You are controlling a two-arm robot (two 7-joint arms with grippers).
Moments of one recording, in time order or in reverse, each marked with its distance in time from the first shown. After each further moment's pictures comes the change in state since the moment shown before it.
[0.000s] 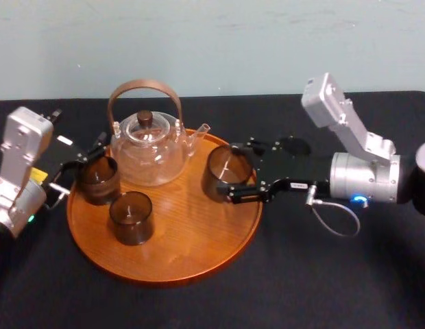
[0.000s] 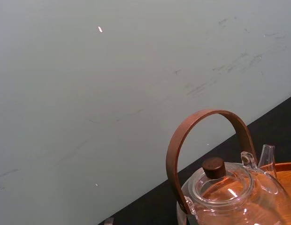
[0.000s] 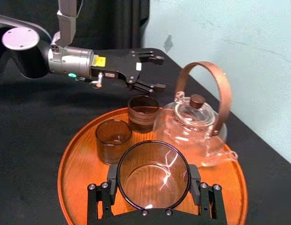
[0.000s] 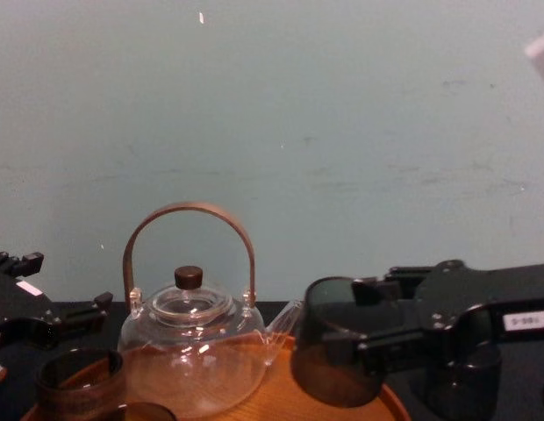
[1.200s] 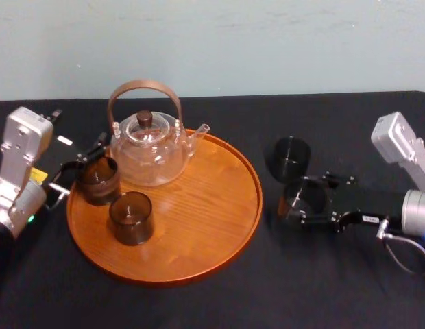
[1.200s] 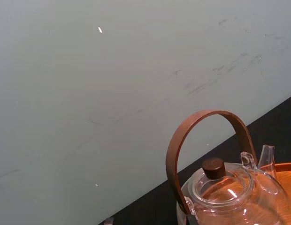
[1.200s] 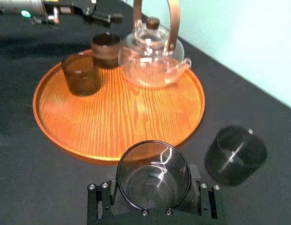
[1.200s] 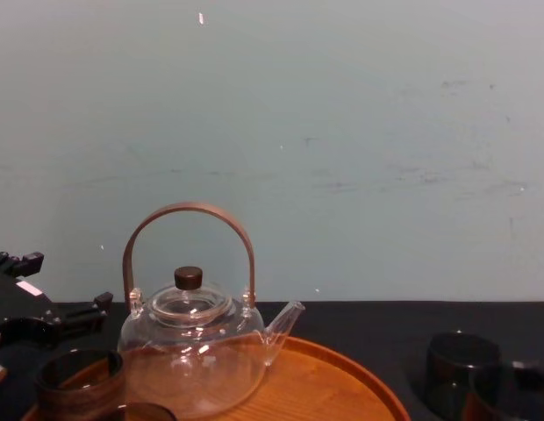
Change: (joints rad) left arm 0.000 0.000 0.000 0.000 0.000 0.000 0.000; right arm -0.244 0.171 0.173 -0.078 0.015 0.035 -0.065
